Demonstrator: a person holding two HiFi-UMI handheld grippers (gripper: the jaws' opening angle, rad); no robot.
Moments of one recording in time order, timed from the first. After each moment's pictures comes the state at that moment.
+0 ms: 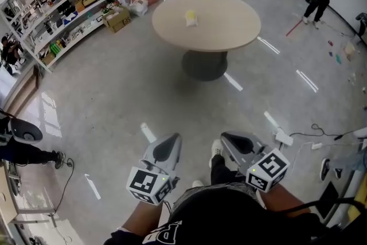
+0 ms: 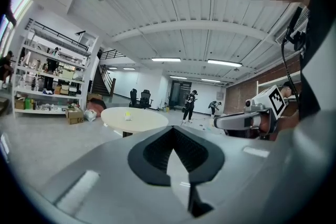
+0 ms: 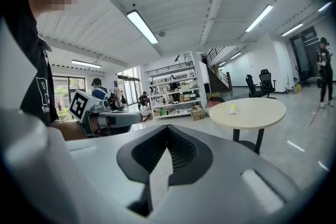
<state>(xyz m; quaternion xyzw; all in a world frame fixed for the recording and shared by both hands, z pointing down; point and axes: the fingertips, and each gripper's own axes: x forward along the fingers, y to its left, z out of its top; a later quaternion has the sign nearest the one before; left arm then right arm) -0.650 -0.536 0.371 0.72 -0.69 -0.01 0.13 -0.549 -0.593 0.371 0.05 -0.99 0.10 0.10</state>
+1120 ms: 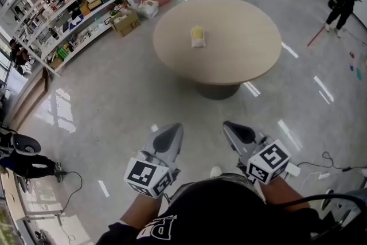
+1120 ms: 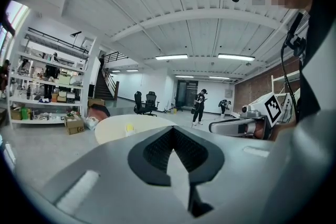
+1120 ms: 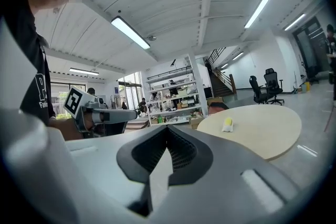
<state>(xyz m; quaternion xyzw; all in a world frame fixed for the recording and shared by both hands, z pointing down) -0.766 -0.826 0.346 0.70 -0.71 0.01 0.11 -0.677 -0.896 0.364 0.02 -0.99 0.11 0.07</state>
